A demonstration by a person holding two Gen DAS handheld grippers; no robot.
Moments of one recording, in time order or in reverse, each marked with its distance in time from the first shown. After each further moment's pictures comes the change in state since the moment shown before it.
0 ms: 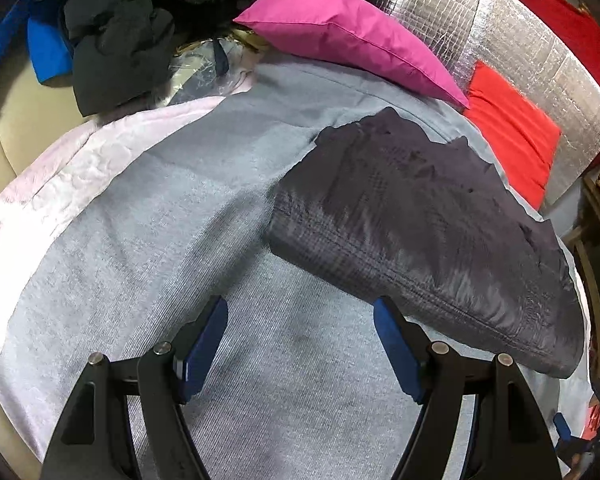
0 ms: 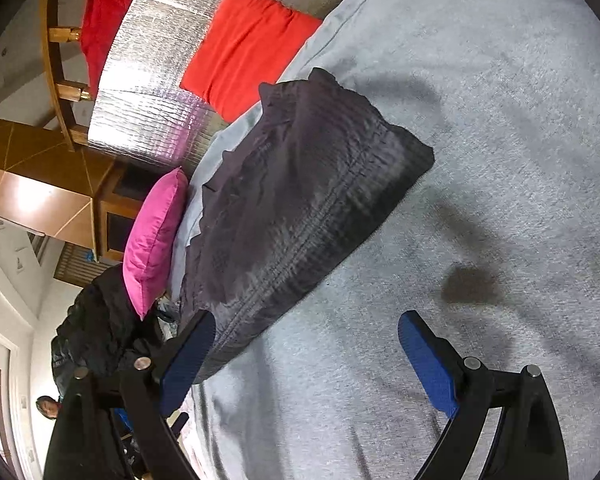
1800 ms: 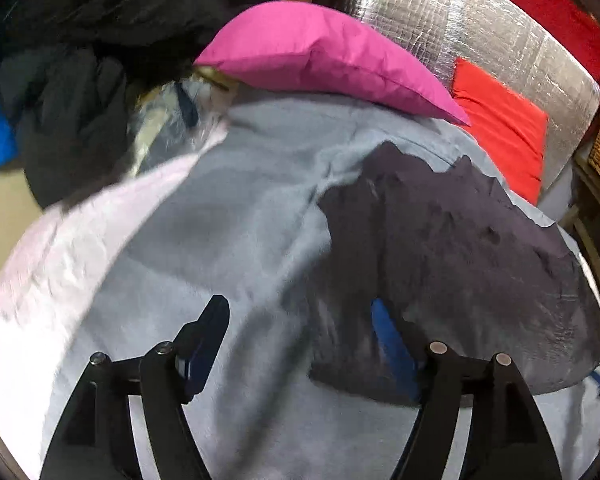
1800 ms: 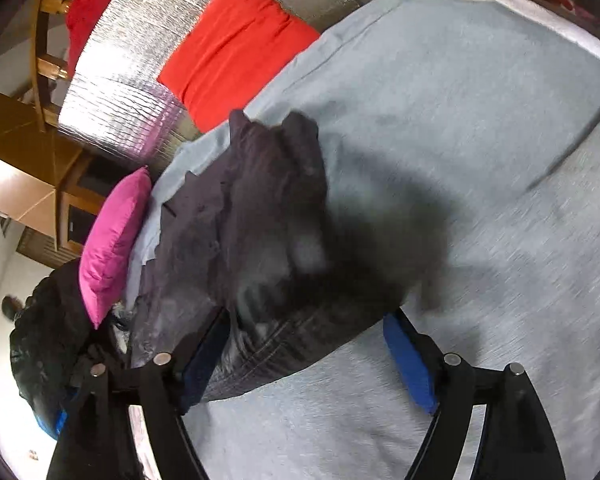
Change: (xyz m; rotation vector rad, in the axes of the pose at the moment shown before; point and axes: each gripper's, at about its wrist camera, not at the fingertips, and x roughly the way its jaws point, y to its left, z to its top) left arm 0.043 0.017 0.075 0.183 -0.074 -0.036; right arm 0.014 -0.006 0.094 -0.130 0.013 -0.165
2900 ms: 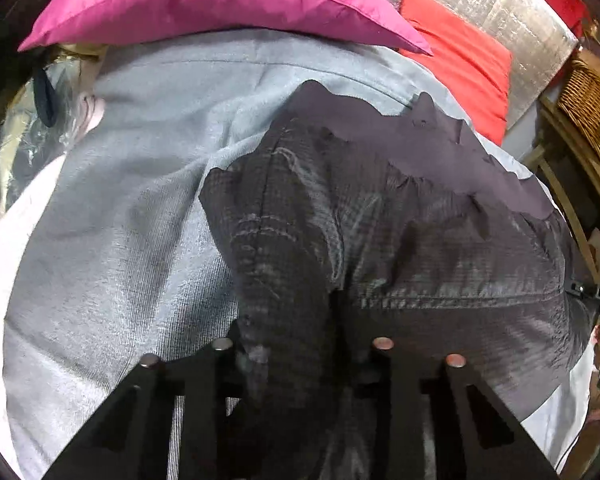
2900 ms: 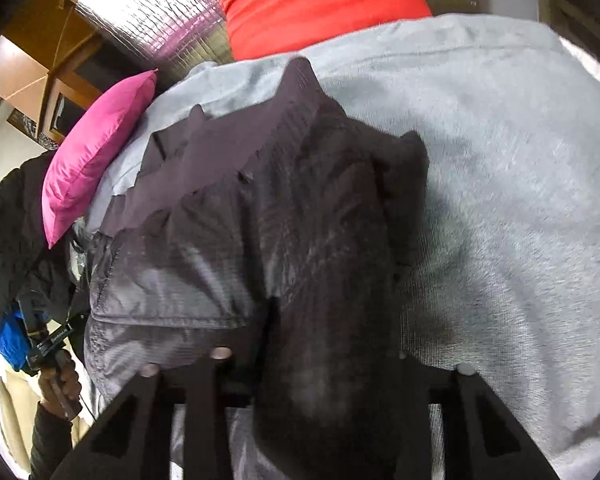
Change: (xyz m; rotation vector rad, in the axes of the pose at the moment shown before) left arm 0.098 -0.060 0.034 0.122 0.220 -0.190; right arm 0.100 0.059 0.075 -0.375 0.230 -0.096
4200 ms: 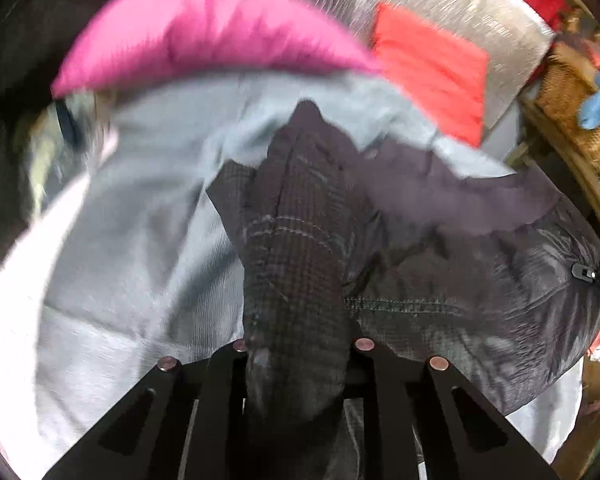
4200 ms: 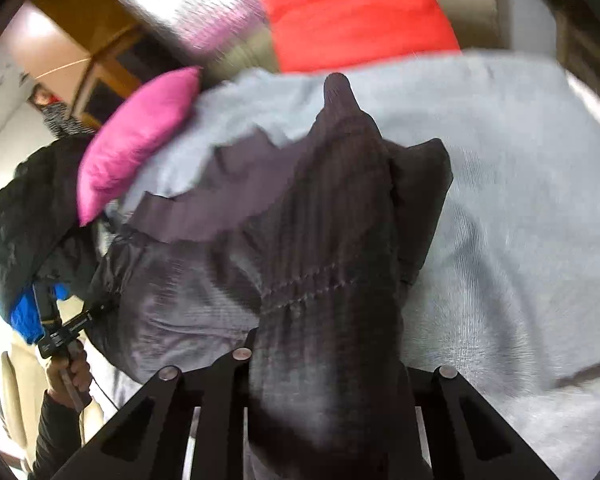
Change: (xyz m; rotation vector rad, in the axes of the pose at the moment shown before) left arm -0.087 -0.024 -0.010 0.060 -0.067 -0.011; right arm -0.073 0.056 -0.005 -0.099 -0.023 0.054
